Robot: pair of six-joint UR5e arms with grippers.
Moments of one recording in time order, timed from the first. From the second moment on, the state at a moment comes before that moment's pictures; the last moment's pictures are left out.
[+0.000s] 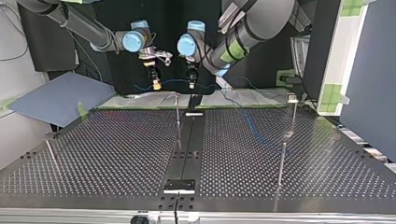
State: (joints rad) left arm -0.69 -2.47 -1.61 -2.49 -2.10 -1.72; right arm 2.02 -0.70 1.84 -0.96 1.47 1.45
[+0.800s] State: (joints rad) left arm -0.70 -2.53 -1.54 -2.45 -2.11 -1.74; right arm 1.98 -0.70 1.80 -0.99 1.46 1.47
